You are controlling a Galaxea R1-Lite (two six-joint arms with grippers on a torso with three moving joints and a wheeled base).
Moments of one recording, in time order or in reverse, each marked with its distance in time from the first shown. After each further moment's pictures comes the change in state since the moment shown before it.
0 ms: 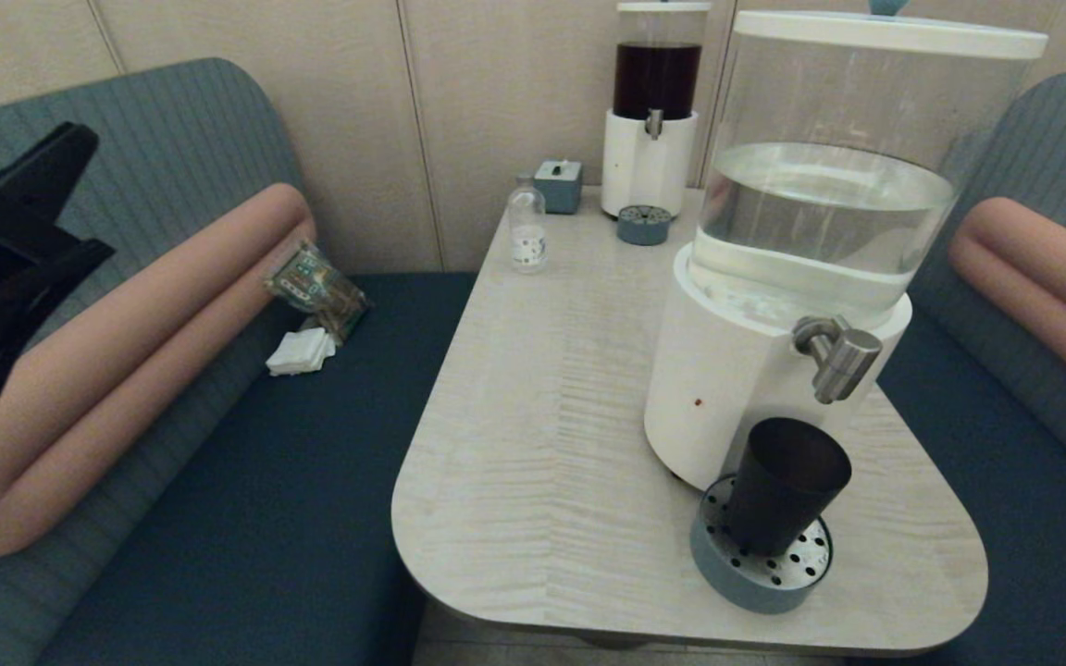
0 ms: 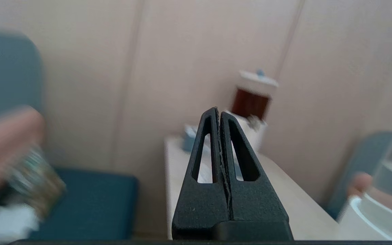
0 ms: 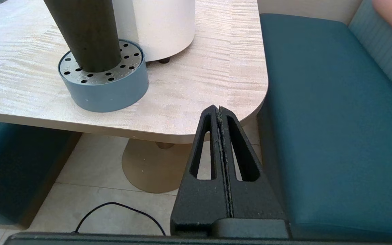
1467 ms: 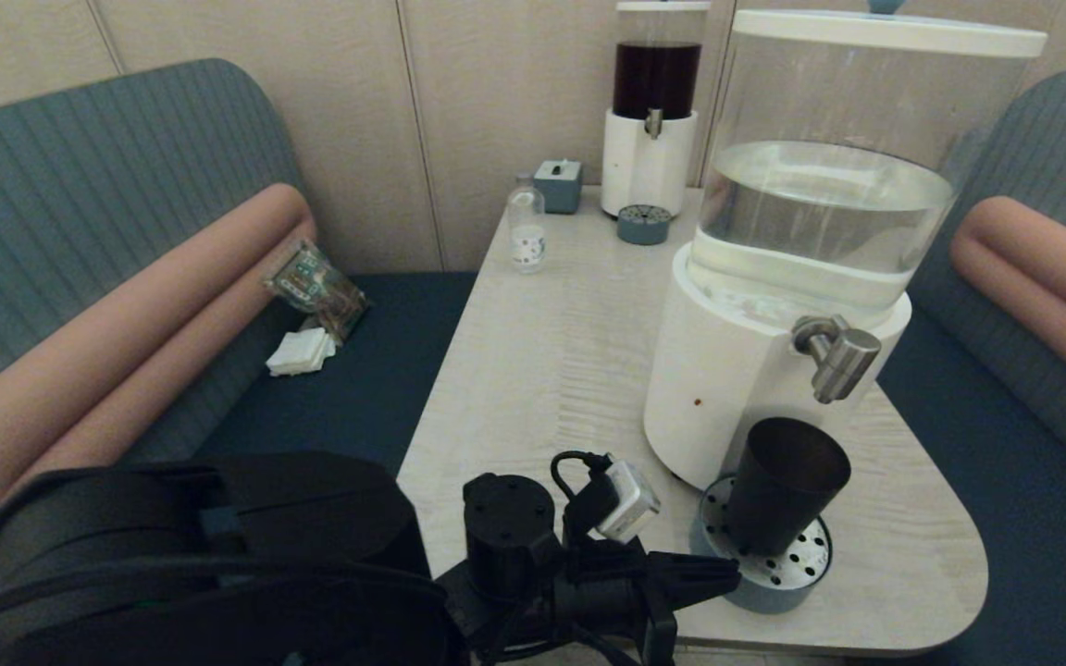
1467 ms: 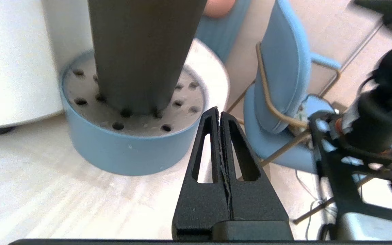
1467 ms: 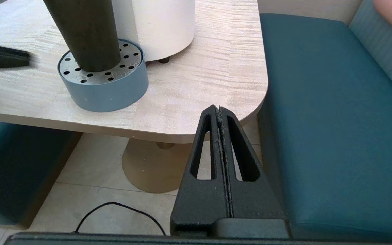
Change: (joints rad) left arm -0.798 0.948 -0.230 -0.113 -0.516 0.207; right arm 0.000 0.000 0.000 0.000 0.000 0.000
